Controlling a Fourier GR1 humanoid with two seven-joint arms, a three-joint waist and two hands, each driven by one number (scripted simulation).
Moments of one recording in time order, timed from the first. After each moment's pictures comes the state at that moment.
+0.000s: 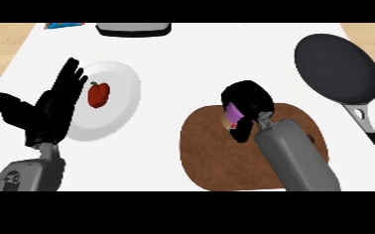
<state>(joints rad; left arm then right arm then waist) -0.17 0.20 0.07 -1.59 0.13 0.08 0.24 -0.50 -0.13 0.30 -1.24 1.05 0.45 0.15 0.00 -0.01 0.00</state>
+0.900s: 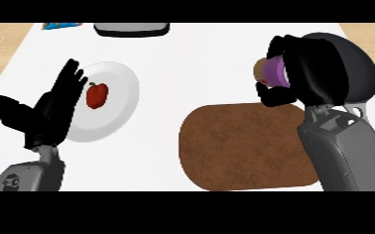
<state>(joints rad) -0.15 0.19 0.07 -1.61 0.13 0.08 0.25 -0.53 -0.23 0.15 -1.70 1.22 0.31 0.42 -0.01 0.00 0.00</state>
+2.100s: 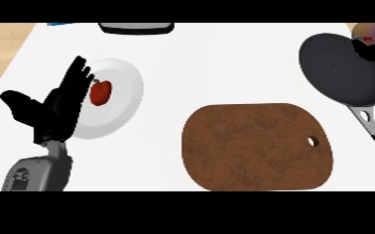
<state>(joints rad) -0.18 0.16 0.07 -1.58 0.10 0.07 0.24 -0.71 -0.55 -0.39 -1.01 0.99 -0.06 -0.02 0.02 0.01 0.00</state>
